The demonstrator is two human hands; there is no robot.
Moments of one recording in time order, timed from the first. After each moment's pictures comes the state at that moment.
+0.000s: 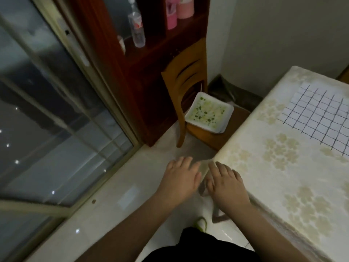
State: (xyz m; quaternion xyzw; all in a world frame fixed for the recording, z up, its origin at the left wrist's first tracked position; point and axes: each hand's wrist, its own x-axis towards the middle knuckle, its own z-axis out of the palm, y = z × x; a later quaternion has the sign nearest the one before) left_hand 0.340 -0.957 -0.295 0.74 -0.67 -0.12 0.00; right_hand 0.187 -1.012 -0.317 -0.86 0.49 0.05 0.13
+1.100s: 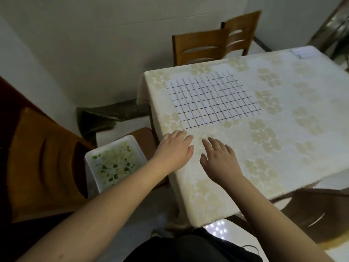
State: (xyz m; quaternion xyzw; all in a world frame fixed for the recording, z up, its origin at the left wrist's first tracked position) left_hand 0.282 -1.356 -0.285 0.27 -0.95 -0.11 -0.01; right_hand 0.164 -1.234 -0.293 -0.52 0.85 -0.01 0.08
